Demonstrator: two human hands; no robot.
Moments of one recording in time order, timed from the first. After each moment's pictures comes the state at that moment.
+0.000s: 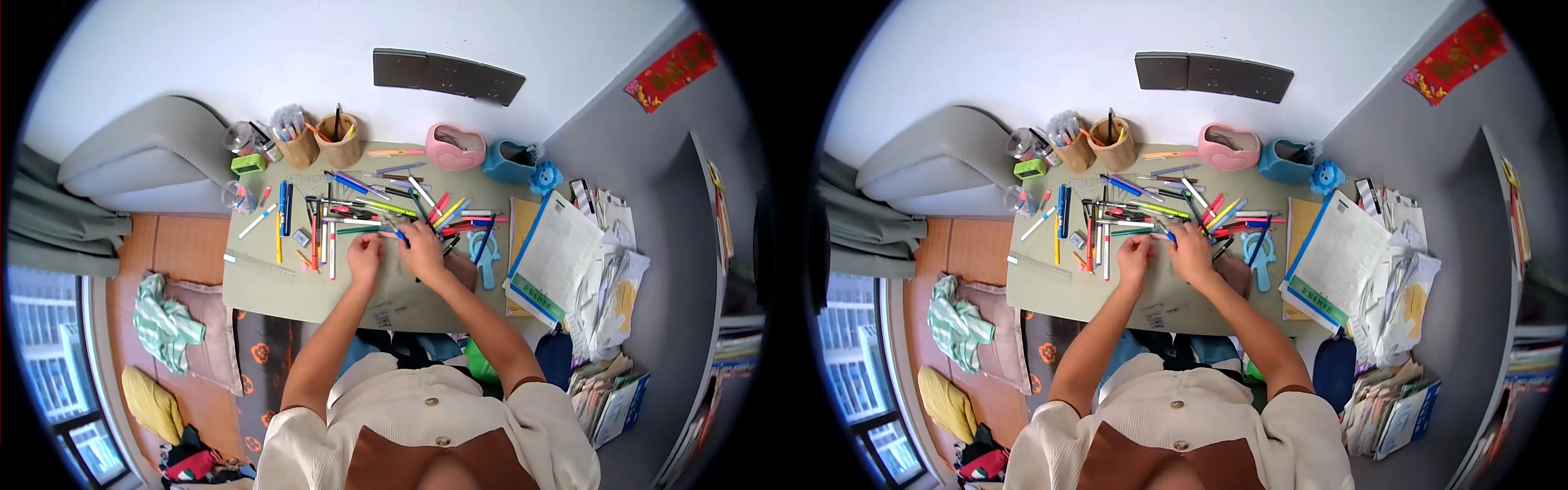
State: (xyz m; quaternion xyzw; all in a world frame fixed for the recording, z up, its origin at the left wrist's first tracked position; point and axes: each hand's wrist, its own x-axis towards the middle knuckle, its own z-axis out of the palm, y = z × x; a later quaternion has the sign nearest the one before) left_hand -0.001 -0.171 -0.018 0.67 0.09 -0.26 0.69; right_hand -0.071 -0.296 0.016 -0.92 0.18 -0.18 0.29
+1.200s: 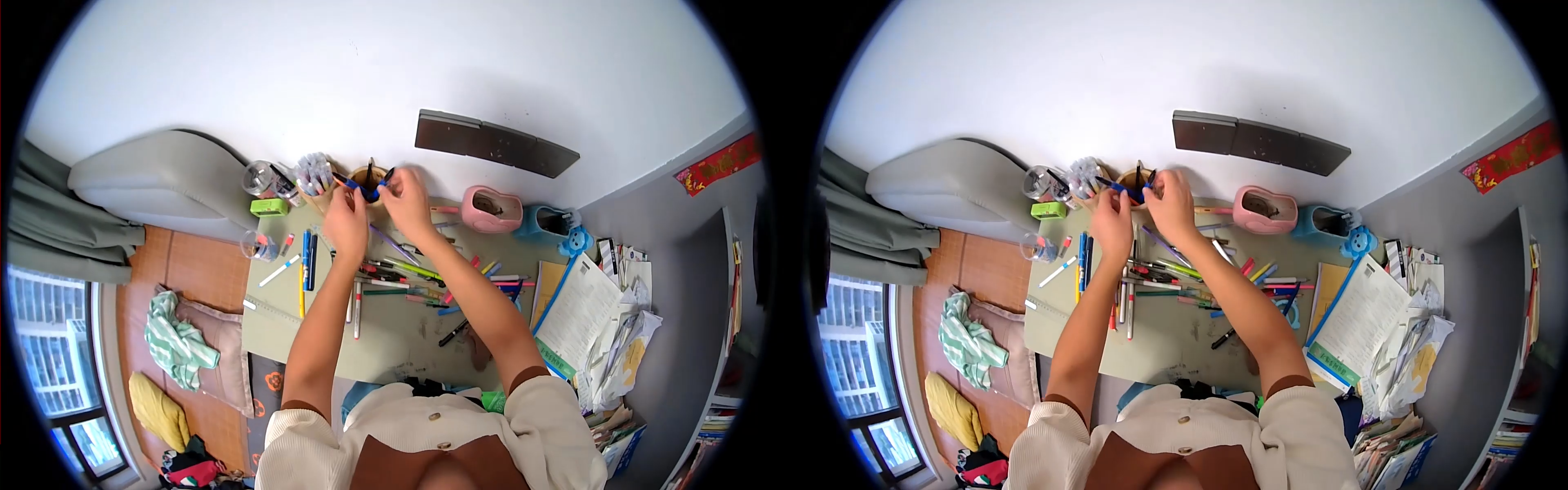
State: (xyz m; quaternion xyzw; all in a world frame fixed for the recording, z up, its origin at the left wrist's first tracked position) left_hand 0.190 -0.215 0.083 0.88 -0.07 0.13 0.45; right_hand 0.157 -0.335 0.094 -0.83 0.15 -0.28 0.46
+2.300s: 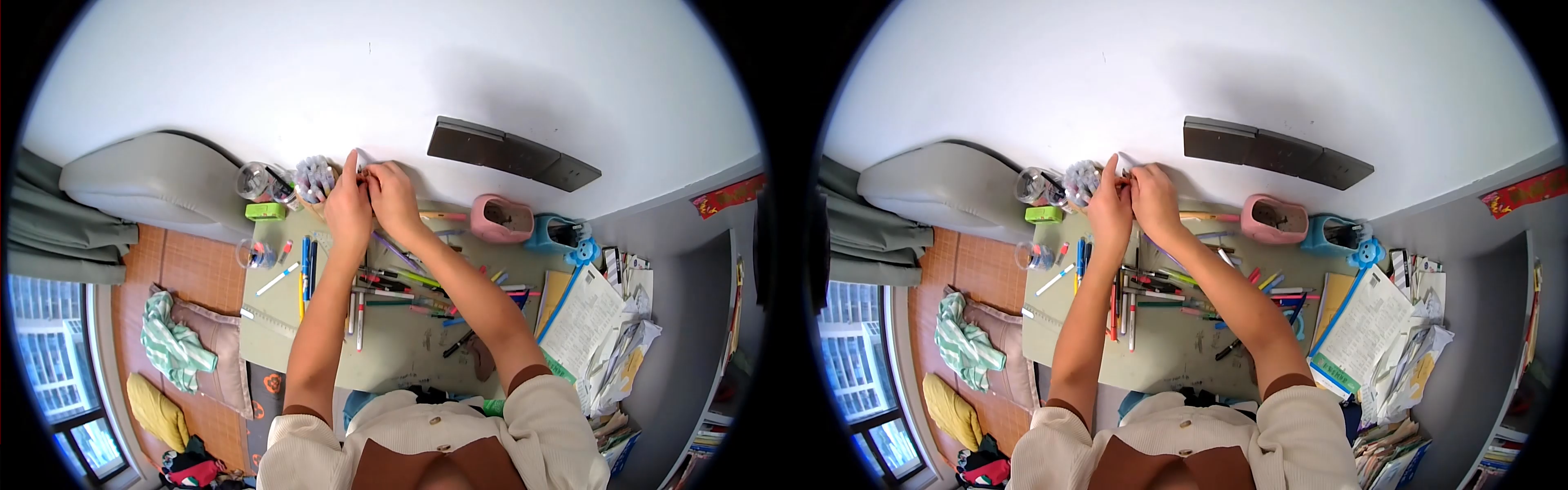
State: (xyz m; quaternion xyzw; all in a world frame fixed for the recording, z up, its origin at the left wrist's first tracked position) left_hand 0.225 -0.229 0.109 0.86 -0.18 0.10 0.46; right_hand 0.202 -0.321 0.091 -0.85 0.08 -0.31 0.42
